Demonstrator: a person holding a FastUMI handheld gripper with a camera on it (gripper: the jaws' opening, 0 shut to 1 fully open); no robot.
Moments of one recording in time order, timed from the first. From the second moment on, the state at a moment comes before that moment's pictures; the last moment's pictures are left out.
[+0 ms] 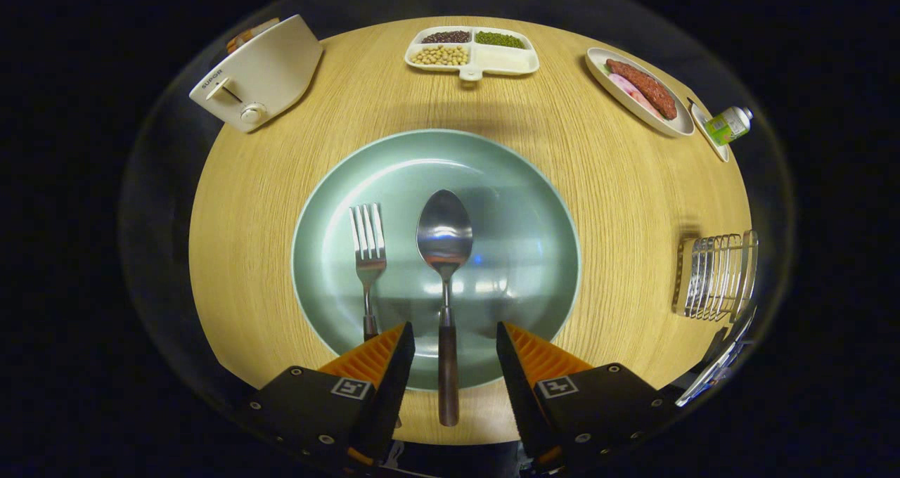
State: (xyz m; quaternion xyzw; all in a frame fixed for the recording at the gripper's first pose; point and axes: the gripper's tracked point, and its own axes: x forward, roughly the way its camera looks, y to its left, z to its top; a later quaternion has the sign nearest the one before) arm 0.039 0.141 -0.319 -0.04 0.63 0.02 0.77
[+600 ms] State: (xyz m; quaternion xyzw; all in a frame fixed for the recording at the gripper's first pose) arm 0.040 0.129 -0.288 0.01 0.62 0.05 0.78
